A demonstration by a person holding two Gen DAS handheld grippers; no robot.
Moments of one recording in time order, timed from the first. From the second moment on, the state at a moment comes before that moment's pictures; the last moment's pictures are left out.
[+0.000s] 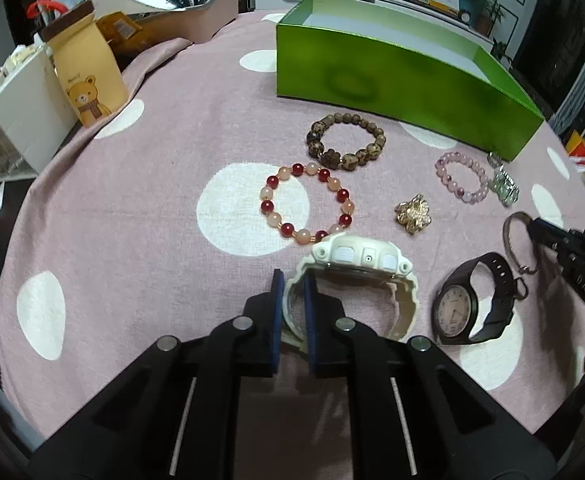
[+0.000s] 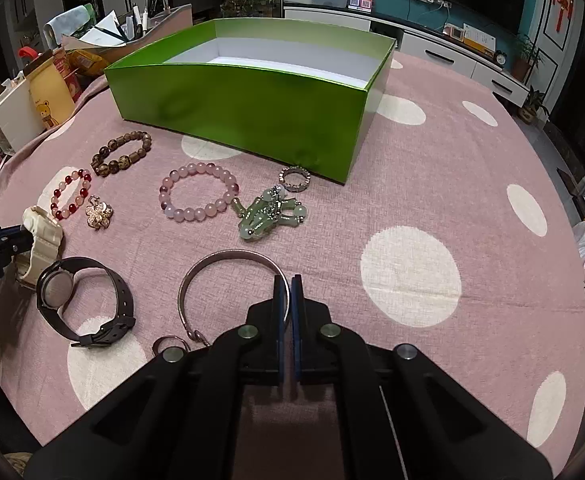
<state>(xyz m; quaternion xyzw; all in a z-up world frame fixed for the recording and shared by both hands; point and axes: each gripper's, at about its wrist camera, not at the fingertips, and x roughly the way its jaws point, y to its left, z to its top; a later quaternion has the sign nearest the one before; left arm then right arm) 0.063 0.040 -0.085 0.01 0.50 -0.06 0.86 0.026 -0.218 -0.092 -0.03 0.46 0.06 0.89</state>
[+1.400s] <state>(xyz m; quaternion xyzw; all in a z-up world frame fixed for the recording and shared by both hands) 0.224 -0.039 -0.006 0.00 0.43 -0.08 0.90 0.141 -0.238 -0.015 0.03 0.35 0.05 0.93</state>
